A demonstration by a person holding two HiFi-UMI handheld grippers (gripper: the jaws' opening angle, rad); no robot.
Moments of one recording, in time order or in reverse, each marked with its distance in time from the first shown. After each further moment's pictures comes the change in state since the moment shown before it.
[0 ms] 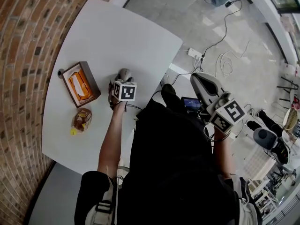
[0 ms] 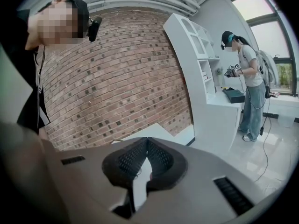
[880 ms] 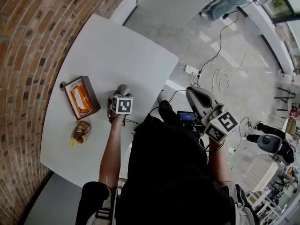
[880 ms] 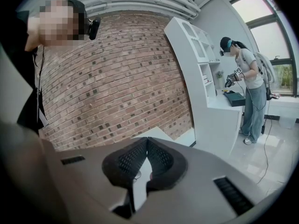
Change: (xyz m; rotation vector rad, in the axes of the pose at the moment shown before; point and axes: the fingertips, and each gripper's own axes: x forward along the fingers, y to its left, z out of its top) left arm -0.015 0.009 0.006 -0.044 0.014 0.020; right arm -0.004 -0.002 0.010 -0.010 -0.037 0.012
